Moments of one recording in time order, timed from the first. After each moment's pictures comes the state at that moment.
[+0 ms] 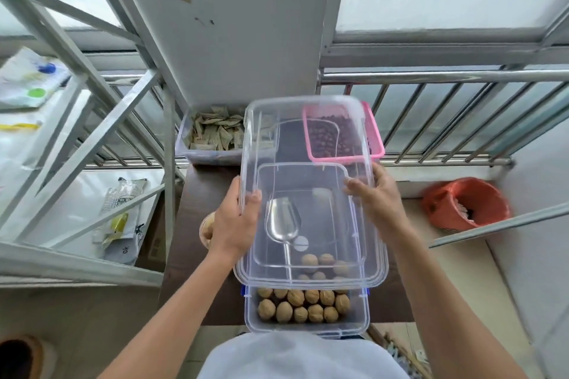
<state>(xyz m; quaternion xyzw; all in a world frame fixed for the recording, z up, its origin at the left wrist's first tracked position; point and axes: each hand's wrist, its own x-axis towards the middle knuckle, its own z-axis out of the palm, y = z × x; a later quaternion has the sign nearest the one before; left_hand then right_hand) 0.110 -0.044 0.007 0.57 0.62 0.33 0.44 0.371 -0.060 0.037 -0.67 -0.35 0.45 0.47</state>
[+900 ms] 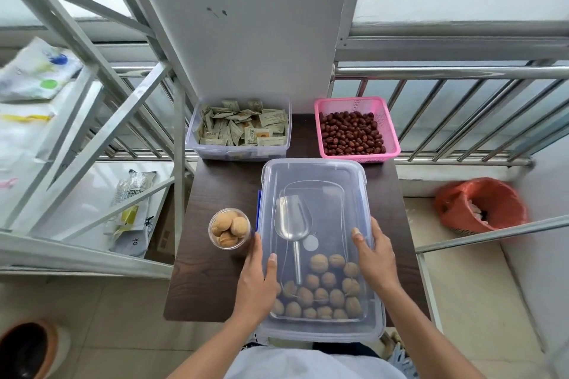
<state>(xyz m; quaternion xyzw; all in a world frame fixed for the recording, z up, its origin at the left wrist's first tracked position) 0.108 -0.129 -0.080 0.57 0.67 0.18 0.44 0.358 -0.124 -0.089 -0.80 -0.35 0.39 0.30</state>
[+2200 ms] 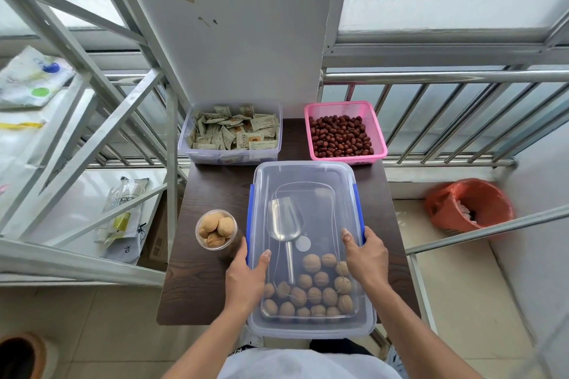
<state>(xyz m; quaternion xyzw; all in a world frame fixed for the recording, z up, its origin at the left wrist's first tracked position) 0.106 -0.120 -0.079 0.44 0.72 0.23 0.48 0.344 -0.127 -0.066 -0.84 -0.31 0.34 0.29</state>
